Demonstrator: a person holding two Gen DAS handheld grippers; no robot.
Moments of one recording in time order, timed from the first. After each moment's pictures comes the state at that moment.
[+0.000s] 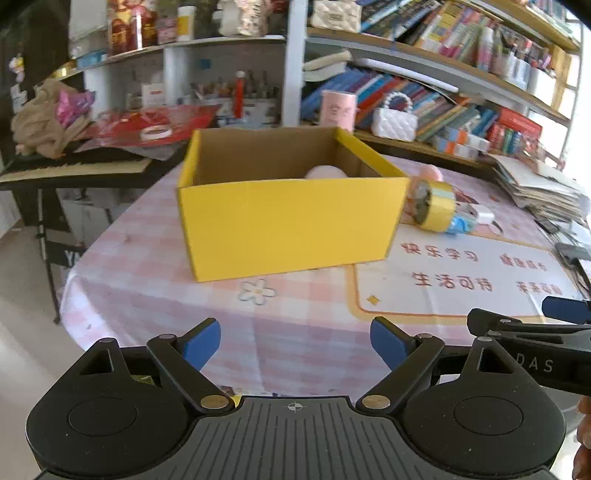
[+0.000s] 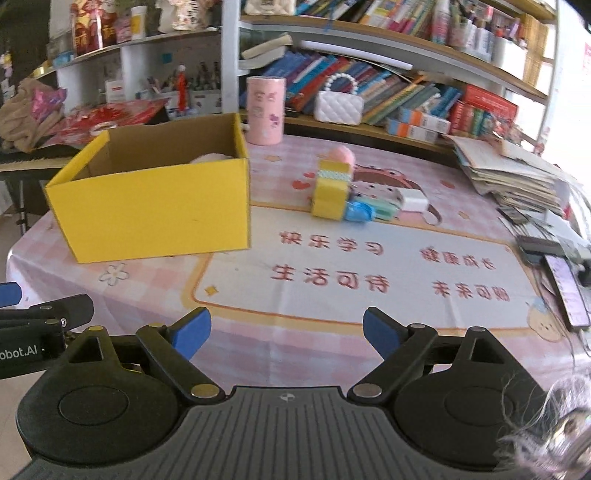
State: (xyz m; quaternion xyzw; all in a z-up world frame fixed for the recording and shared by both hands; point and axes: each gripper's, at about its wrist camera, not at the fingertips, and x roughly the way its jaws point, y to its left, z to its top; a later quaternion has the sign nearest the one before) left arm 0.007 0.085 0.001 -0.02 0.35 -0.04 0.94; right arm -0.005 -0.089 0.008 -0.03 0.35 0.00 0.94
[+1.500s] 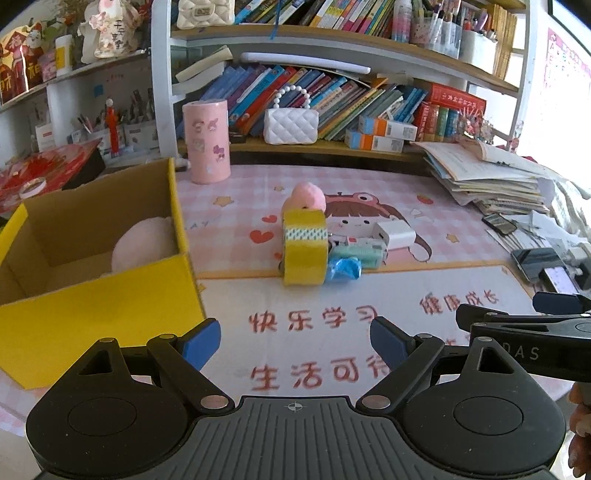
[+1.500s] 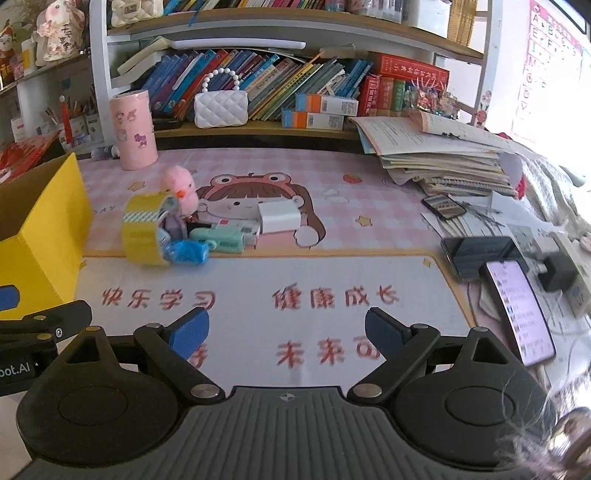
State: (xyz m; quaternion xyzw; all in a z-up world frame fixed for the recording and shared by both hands) left arm 0.123 -0.086 0.004 0.02 0.34 -0.11 0.93; right arm 0.092 -0.267 0.008 0.01 0.35 -0.08 0.93
